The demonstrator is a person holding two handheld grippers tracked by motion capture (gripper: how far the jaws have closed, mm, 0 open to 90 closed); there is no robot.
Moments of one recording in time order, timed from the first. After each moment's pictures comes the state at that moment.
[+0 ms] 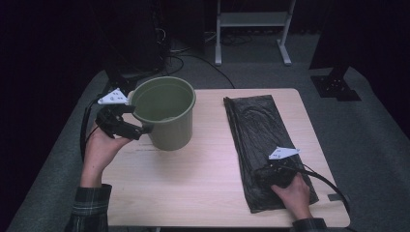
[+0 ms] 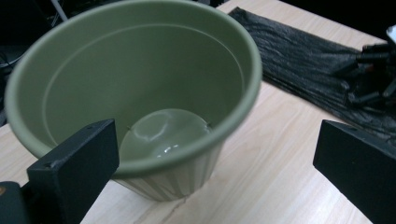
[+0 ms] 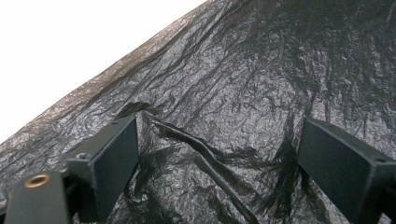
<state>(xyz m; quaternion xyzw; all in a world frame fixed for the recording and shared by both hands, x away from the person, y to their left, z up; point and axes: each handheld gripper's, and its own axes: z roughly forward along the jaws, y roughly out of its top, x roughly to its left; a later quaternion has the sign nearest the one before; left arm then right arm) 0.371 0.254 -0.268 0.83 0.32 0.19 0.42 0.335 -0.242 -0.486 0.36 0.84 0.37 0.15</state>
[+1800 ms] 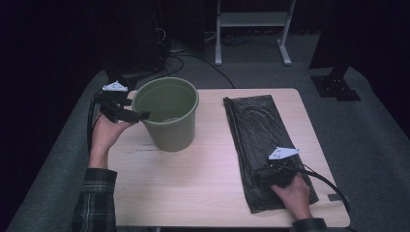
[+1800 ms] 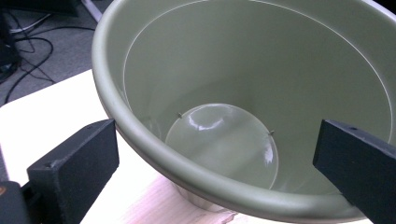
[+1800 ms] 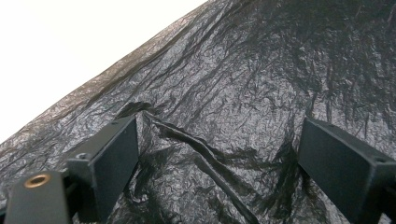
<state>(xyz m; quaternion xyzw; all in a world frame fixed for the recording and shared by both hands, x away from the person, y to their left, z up) 0.440 0.279 -0.309 0.81 0.39 0.17 0.41 0.335 -0.242 -0.486 0.36 0.84 0.37 0.15</state>
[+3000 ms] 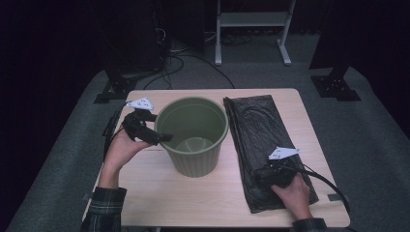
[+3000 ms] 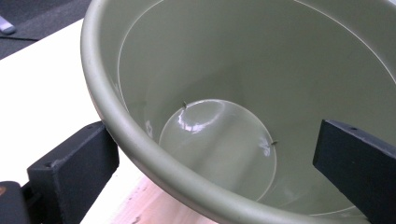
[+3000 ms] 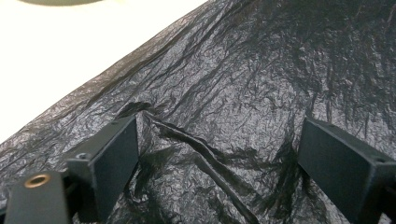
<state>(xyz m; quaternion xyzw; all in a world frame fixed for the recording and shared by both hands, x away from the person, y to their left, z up) 0.390 0.211 -0.317 0.86 0.28 0.08 0.42 0.335 -0.242 -0.486 0.36 0.84 0.37 0.15</state>
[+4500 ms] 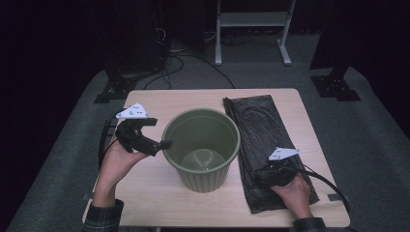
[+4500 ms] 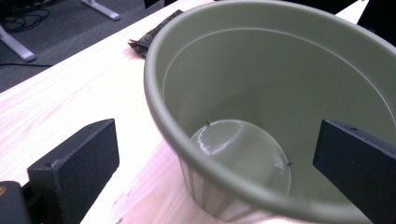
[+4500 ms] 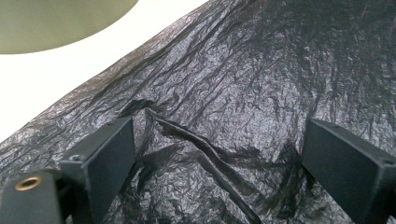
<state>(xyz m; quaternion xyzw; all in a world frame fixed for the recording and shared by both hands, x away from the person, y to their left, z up) 0.337 0.213 -0.295 0.84 0.28 0.13 0.45 0.334 -0.243 -0.486 0.35 0.85 0.37 0.15</state>
